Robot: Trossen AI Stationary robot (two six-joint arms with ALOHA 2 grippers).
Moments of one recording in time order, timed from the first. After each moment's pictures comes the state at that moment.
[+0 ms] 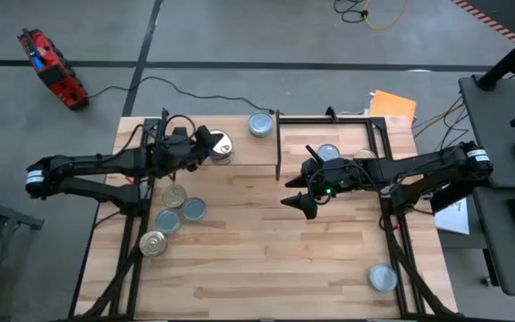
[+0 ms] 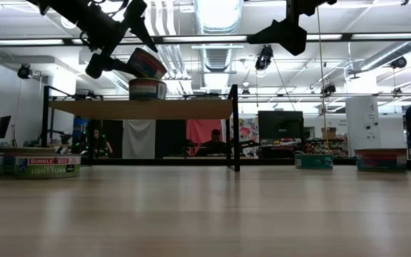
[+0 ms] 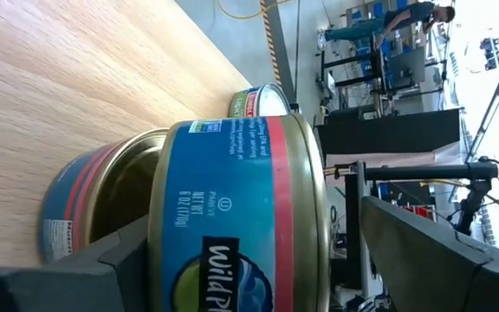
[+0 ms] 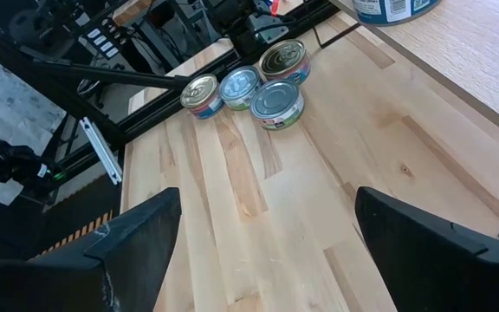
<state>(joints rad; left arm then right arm) 0.19 1.01 0.77 -0.19 -0.51 -1.54 0.08 1.25 0.95 -0.15 0.03 0.58</state>
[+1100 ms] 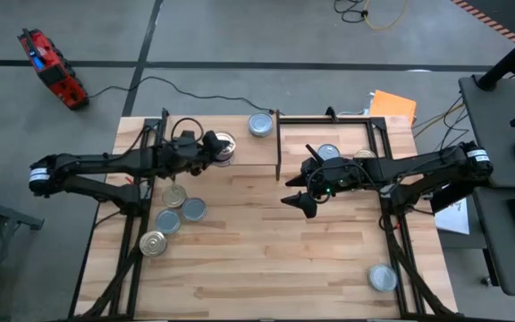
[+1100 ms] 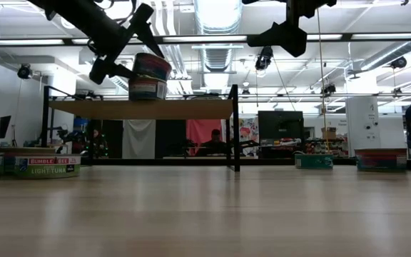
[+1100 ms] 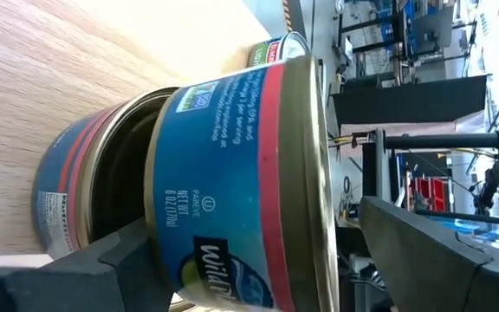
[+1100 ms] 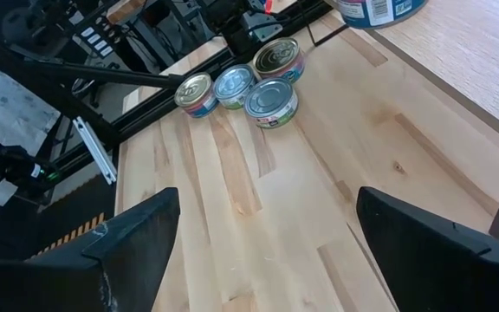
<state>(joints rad) 0.19 1.07 0.77 -0.19 -0.42 -1.56 0.07 1.25 0.95 -0.16 0.03 0.57</state>
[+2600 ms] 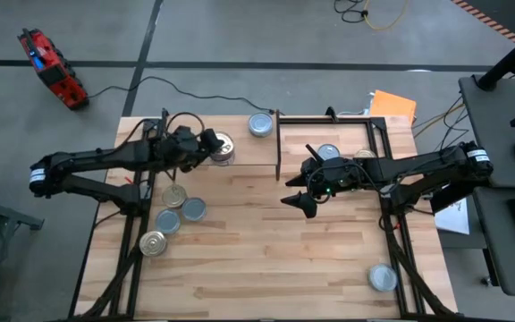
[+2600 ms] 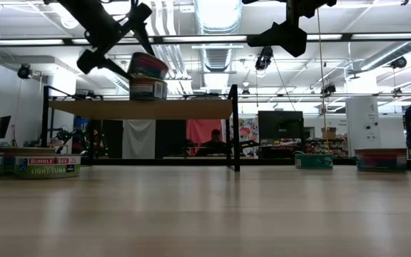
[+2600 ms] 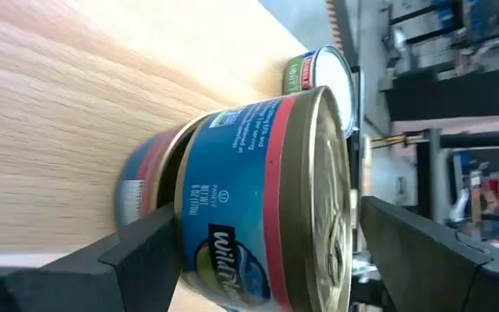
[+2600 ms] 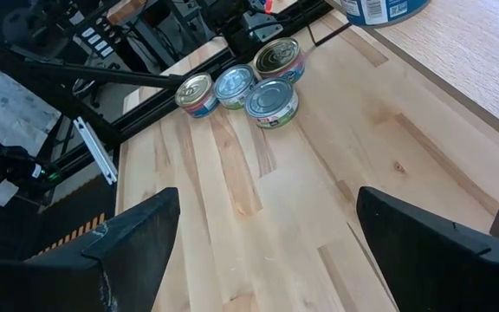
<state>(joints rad) 0.21 1.08 0.92 -0.49 -0.40 -1.52 0.07 1.25 0.95 -0.16 0.03 0.58</state>
